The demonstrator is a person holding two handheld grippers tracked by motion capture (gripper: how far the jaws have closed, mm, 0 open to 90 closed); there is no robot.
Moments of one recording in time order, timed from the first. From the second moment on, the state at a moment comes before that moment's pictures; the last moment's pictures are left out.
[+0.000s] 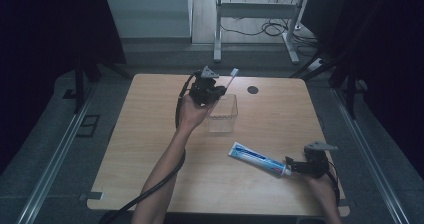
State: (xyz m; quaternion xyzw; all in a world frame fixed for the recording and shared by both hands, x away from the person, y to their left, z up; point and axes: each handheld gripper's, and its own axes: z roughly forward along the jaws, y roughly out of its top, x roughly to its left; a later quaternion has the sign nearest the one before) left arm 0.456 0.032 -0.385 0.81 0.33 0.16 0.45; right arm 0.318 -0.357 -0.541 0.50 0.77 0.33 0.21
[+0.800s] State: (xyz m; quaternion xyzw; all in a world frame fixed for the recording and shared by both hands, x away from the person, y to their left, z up) left arm 0.473 0.012 -0.411 0.81 0.32 0.20 0.44; right arm 0.319 -0.357 -0.541 0.50 0.77 0.33 0.21
